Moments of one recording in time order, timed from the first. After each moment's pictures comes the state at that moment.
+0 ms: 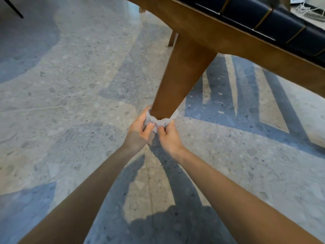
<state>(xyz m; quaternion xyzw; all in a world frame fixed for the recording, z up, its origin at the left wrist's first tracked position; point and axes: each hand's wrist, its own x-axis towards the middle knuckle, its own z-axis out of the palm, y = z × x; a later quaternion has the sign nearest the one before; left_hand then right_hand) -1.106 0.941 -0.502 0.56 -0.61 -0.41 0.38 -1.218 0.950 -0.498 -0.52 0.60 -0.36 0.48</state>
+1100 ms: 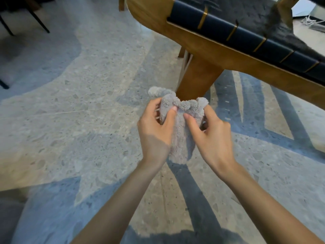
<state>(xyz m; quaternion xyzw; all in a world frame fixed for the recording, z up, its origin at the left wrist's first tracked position) -1.140 1.003 -0.399 0.52 -0.50 -0.28 0.64 -1.261 1.012 -0.400 -0.66 0.58 -0.45 0.15</state>
